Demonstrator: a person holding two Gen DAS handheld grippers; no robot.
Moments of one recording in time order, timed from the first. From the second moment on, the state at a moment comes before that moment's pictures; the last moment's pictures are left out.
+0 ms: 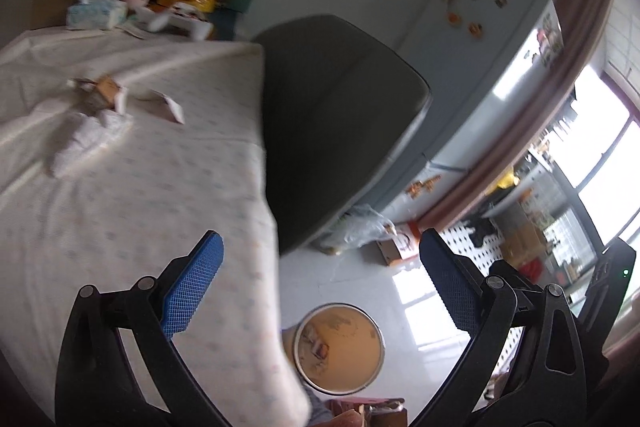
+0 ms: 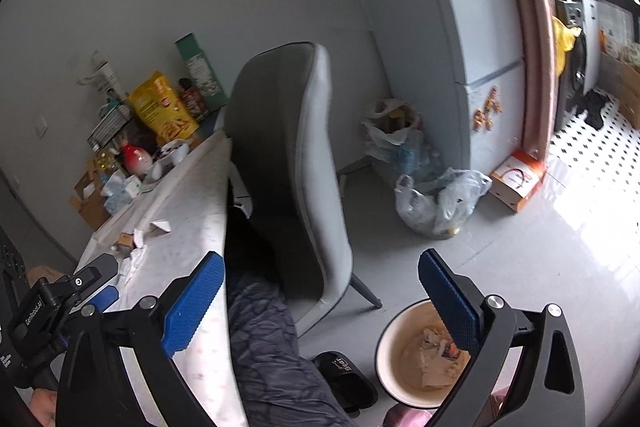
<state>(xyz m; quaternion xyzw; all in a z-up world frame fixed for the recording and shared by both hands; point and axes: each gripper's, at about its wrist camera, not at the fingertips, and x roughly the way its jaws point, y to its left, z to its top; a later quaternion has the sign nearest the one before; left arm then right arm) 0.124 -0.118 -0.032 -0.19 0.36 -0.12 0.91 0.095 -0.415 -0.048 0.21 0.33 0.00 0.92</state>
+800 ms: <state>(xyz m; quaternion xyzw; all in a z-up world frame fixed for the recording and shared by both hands) 0.117 0.038 -0.047 -0.24 0.33 -0.01 0.91 0.134 -0.260 -0.028 0.14 0.34 0.13 0.92</state>
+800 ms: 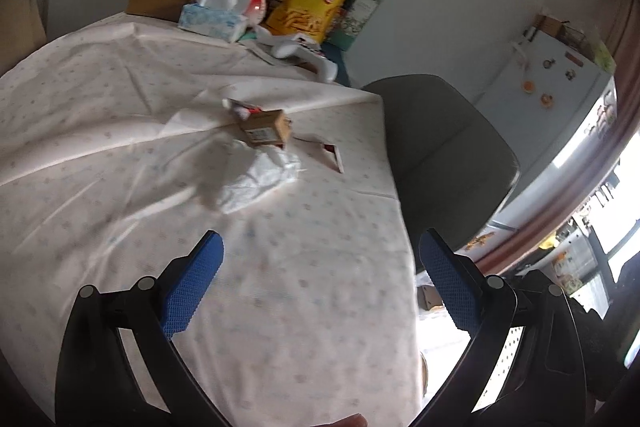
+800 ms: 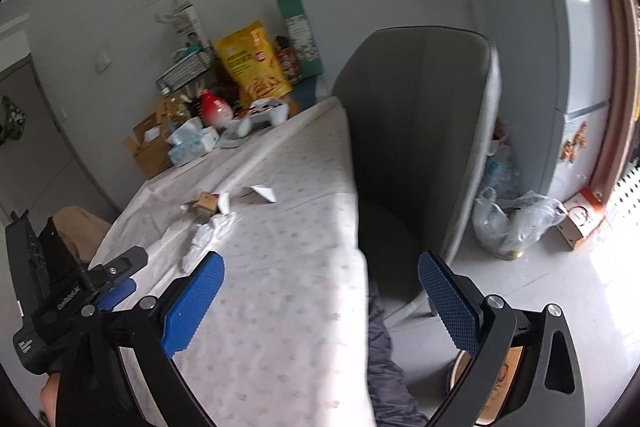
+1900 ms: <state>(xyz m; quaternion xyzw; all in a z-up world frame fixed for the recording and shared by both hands) 0.119 0.147 -0.062 -0.26 0.32 0.07 0.91 0.218 -0.161 -0.072 0.07 0.38 0.22 0.89</state>
